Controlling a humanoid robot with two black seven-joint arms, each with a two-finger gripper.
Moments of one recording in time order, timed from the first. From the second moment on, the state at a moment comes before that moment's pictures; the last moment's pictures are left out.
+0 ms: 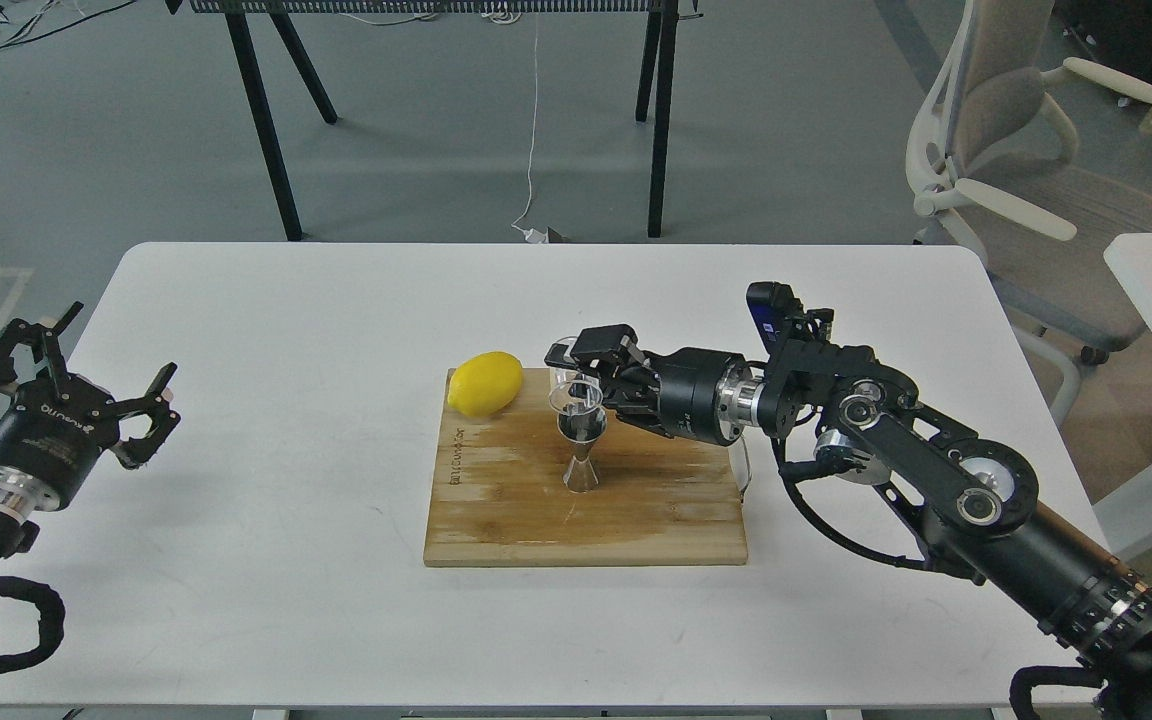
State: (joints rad) left arm -0.27 0.75 -0.66 -1.00 -0.23 -0.49 -0.49; right arm 0.63 -0.11 0.80 1.12 -1.09 0.48 -0.15
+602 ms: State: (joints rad) left arm -0.27 0.75 -0.66 -1.00 -0.23 -0.49 -0.49; right arm 0.62 -0.13 0.80 1.13 -1.14 0.48 -0.15
